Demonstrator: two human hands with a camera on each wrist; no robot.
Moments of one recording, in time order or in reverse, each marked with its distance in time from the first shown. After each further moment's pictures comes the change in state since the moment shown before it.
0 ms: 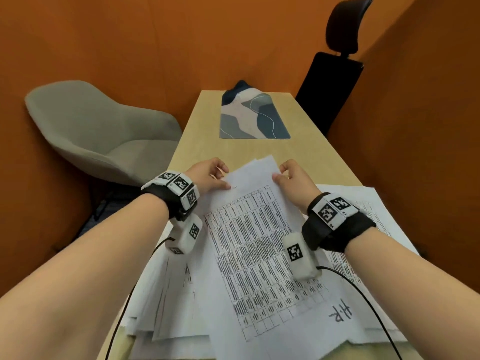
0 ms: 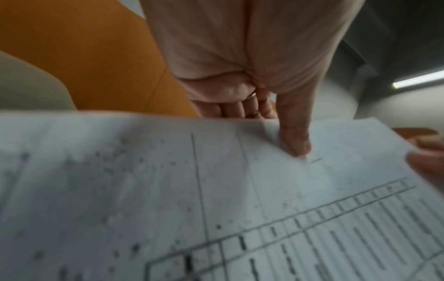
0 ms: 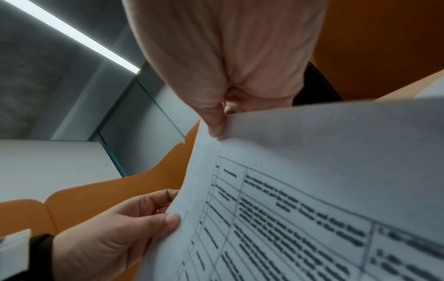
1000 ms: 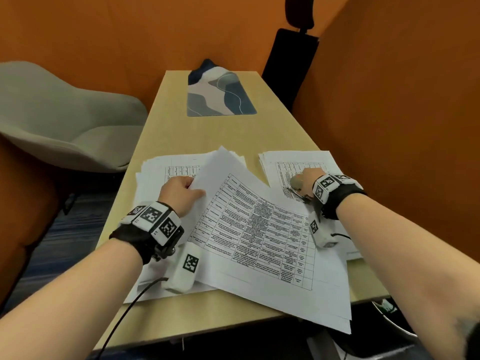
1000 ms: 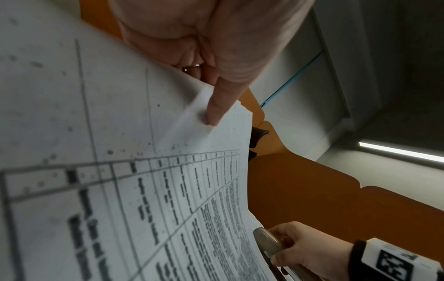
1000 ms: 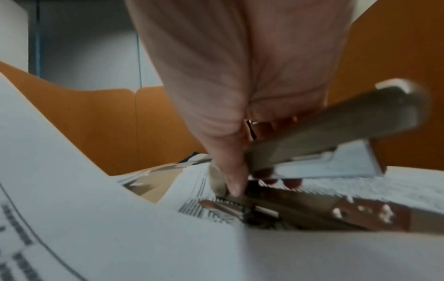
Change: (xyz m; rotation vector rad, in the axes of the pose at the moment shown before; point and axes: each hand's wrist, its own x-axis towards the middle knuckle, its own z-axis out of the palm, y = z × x) left_hand -0.106 0.020 0.069 -0.130 0.185 -0.235; right_hand -0.058 0.066 -0.068 -0.907 -0.192 0.388
